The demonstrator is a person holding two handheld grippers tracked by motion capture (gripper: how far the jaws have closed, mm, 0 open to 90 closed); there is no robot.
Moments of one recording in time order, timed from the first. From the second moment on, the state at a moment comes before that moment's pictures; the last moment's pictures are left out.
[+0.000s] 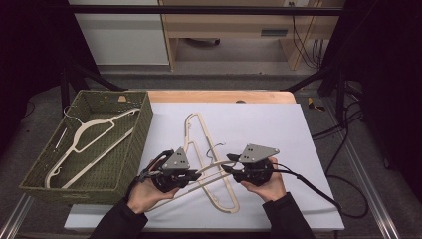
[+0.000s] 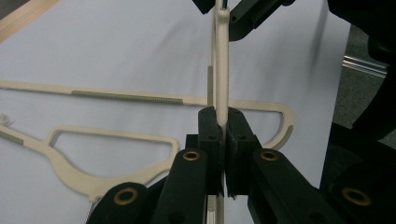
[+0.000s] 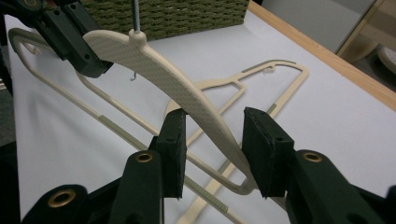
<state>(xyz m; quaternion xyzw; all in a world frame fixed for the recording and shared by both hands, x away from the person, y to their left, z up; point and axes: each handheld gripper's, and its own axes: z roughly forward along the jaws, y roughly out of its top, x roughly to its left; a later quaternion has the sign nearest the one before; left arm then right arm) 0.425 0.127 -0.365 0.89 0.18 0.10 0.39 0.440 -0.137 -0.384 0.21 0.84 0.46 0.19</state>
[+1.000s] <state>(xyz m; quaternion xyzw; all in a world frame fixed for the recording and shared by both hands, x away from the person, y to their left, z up) 0.443 0.220 -0.268 0.80 0.28 0.18 0.49 0.426 -0.238 -0.380 0.38 0.70 0.56 0.22</state>
